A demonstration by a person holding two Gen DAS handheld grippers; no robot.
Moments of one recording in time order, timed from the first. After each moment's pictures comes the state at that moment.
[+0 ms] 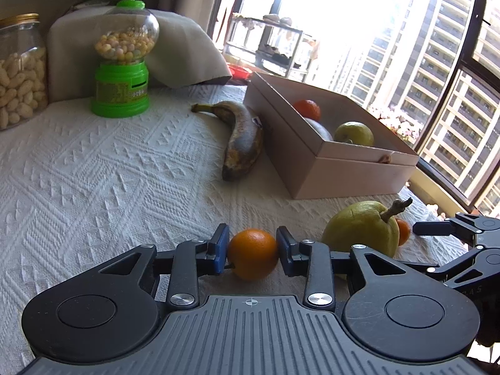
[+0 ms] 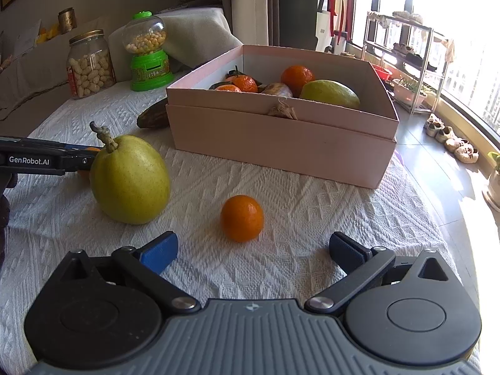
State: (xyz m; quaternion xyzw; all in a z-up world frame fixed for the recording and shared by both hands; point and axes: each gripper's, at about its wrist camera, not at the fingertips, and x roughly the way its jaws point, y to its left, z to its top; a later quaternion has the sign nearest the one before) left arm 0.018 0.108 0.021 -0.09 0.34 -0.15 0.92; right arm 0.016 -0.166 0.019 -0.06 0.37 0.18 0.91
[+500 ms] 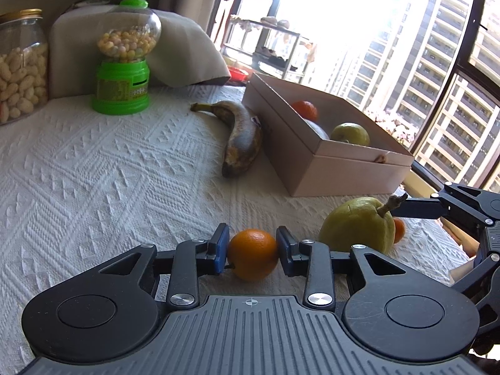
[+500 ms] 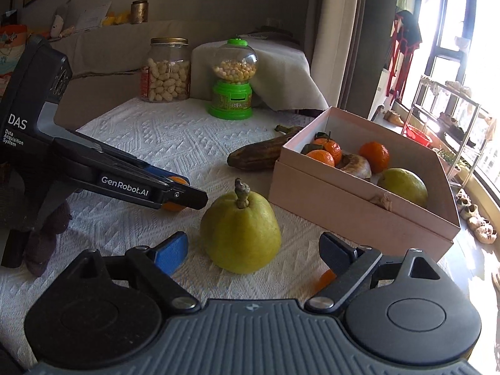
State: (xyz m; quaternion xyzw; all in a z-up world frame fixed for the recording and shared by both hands) left arm 0.014 0.113 0.019 -0.10 0.33 -0.16 0.92; right arm -0.009 -0.088 0.048 -0.16 0.28 0.28 0.90
